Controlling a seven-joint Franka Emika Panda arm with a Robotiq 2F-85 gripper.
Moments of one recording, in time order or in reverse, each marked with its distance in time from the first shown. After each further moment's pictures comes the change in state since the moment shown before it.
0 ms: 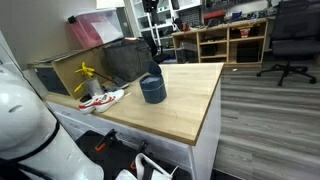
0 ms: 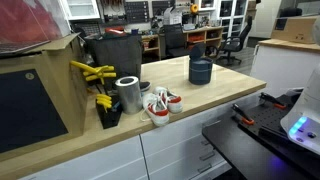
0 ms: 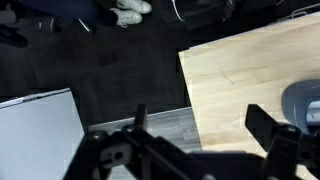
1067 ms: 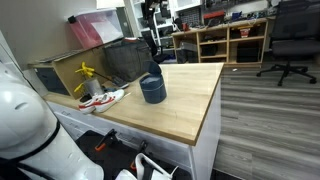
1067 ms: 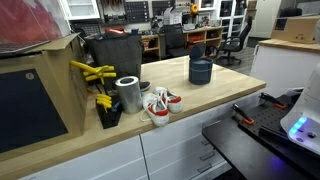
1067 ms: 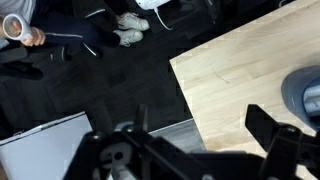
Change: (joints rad) arm 0.057 0.118 0.058 0.084 0.014 -0.086 0.275
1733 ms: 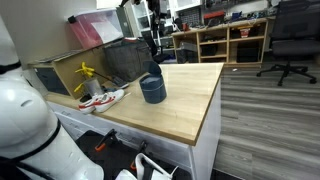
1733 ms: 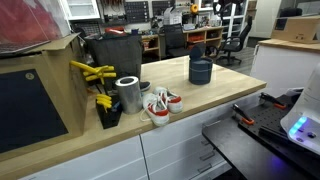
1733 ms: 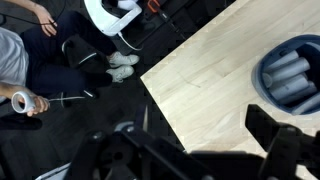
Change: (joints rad) arm 0.058 0.378 0.015 0.353 0.138 -0.164 0.266
